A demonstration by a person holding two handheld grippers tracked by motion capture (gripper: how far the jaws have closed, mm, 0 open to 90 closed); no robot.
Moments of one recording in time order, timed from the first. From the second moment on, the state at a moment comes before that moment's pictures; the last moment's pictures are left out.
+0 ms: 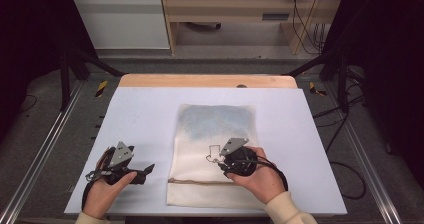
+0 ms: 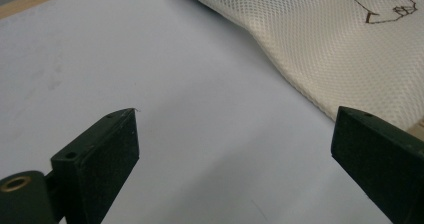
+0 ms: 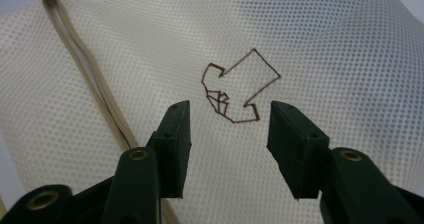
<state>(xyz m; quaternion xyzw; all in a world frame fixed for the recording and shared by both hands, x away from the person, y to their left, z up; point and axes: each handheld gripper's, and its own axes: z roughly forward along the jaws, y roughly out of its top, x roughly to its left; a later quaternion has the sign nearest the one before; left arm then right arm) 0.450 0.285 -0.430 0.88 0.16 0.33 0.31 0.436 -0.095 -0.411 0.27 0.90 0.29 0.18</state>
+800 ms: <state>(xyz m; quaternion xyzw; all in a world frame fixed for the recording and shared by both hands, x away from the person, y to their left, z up) 0.447 0.306 -0.435 0.88 0.19 0.33 0.29 0.438 -0.031 -0.406 0.18 0.94 0.25 0.12</state>
